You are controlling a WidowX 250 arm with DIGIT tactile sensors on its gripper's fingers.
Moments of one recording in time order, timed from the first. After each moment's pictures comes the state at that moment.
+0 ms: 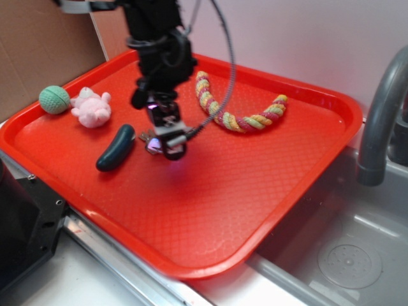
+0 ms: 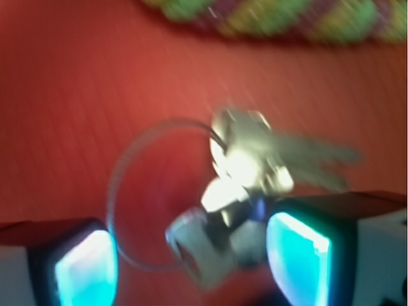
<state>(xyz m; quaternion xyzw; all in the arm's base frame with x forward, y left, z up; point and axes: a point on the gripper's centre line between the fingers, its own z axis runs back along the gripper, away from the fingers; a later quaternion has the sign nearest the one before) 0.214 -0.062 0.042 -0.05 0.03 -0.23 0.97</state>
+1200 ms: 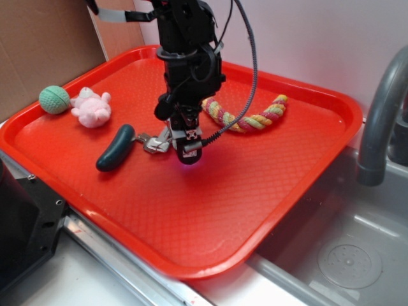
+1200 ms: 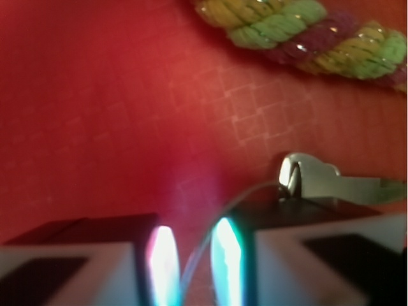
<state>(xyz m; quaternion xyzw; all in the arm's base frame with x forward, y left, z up) 0.221 -0.069 0.030 -0.04 0.06 -0.24 0.97</state>
